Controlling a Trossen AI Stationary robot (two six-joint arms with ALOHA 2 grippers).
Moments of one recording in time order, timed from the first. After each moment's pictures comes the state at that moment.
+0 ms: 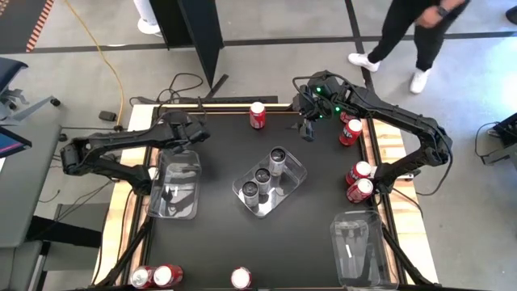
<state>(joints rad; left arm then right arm) 0.44 1.22 0.80 -0.76 -0.94 -0.96 -0.50 1.41 1.40 -0.67 -0.28 -0.37</state>
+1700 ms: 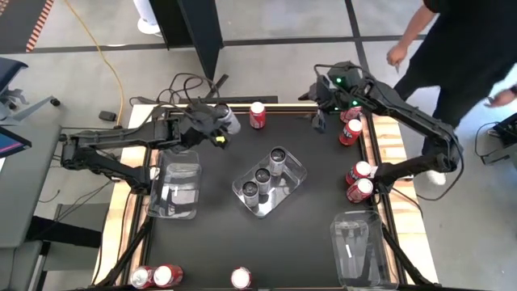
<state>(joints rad) 0.17 1.22 1.16 -0.50 -0.67 -0.26 -0.61 1.29 1.40 -0.72 -0.28 -0.35</state>
